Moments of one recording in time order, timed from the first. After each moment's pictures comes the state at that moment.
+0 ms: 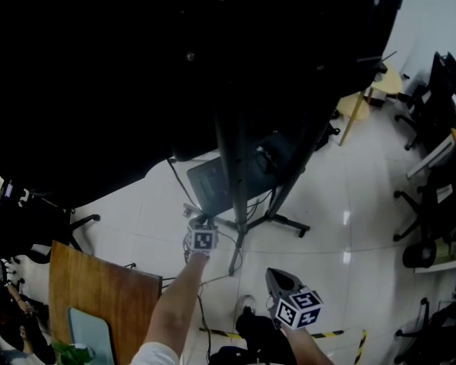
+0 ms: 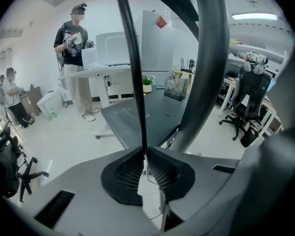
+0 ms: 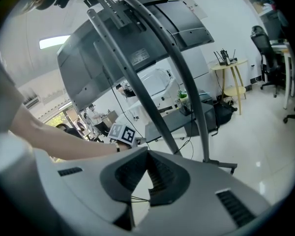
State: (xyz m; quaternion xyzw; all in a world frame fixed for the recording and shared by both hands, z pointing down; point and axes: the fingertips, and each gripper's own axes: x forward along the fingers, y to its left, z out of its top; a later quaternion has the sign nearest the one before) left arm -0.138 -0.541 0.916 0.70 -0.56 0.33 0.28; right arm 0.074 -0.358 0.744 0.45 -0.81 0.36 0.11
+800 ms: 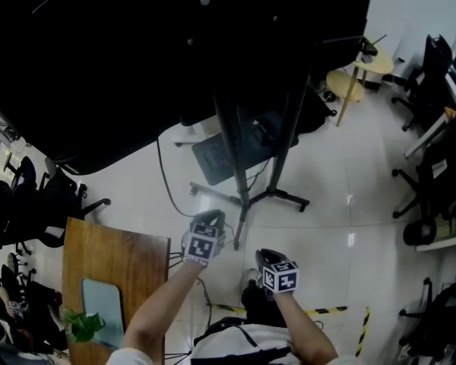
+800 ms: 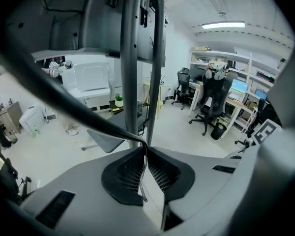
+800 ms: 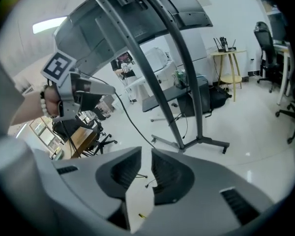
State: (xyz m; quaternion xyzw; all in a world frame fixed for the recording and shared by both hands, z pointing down) left arm -0.056 -0.390 0.731 0.80 -0.45 0.31 0.23; right arm 0.064 -0.267 0.829 0.44 -0.78 0.40 0.20
